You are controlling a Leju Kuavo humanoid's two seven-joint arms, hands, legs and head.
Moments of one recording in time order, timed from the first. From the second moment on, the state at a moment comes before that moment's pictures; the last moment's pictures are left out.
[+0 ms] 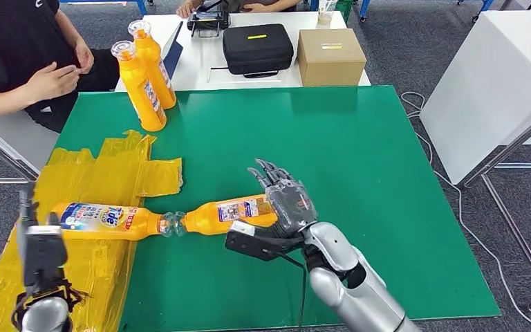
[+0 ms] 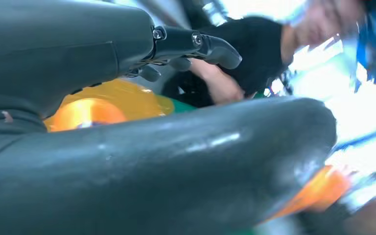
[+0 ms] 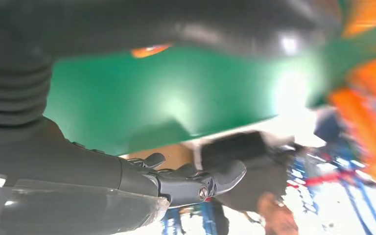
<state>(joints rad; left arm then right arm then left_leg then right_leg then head) -0.09 0.01 0.06 -1.44 -0.25 0.46 -0.36 -0.27 -0.07 0.60 -1.56 0.97 -0.01 0.19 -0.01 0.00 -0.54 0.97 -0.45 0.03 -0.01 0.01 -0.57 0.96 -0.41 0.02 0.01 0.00</state>
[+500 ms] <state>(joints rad) -0.09 0.04 0.08 -1.62 -0.07 0.42 -0.41 -0.43 -0.05 0.58 -1.22 1.04 0.06 0.25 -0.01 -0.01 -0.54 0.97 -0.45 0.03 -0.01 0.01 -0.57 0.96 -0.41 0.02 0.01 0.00</state>
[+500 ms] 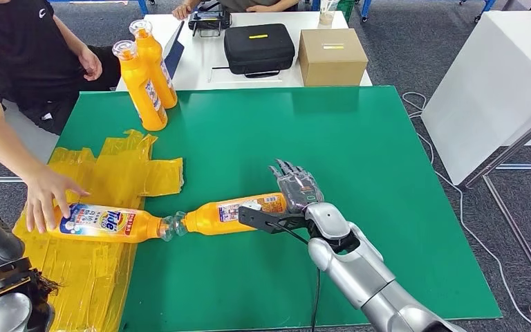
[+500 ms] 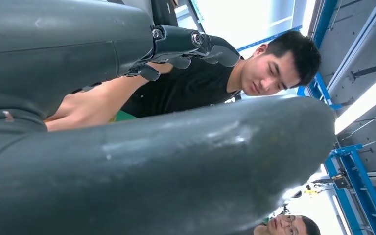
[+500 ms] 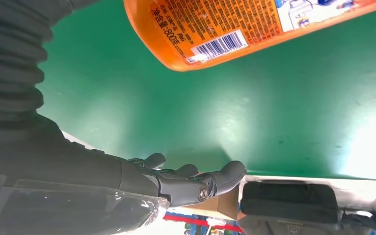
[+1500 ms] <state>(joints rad) -0.14 0.05 0.06 -1.60 -0.04 0.46 -0.42 -0.49 0.05 0.70 -1.02 1.08 0.25 0.27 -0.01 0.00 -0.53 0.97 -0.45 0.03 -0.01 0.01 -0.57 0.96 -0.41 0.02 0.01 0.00</state>
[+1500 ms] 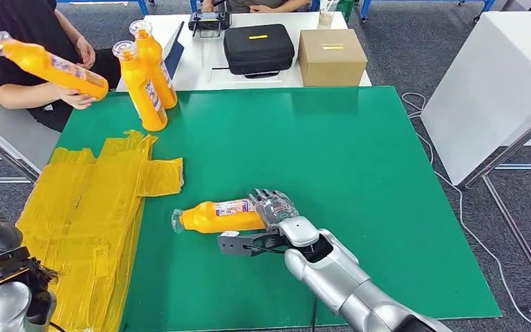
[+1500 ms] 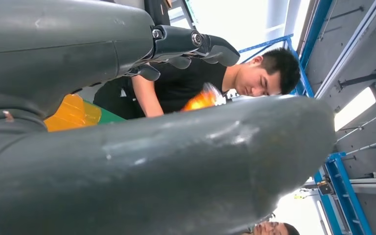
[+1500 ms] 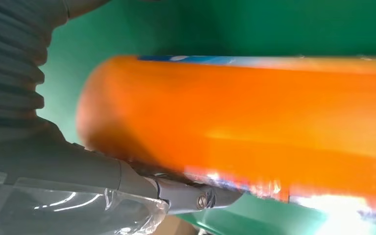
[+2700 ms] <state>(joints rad) -0.11 0.05 0.07 -1.62 0.13 0.31 -0.37 -0.46 0.01 0.61 -1.22 0.84 0.20 0.24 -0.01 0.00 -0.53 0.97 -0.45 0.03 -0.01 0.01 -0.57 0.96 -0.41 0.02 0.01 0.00</state>
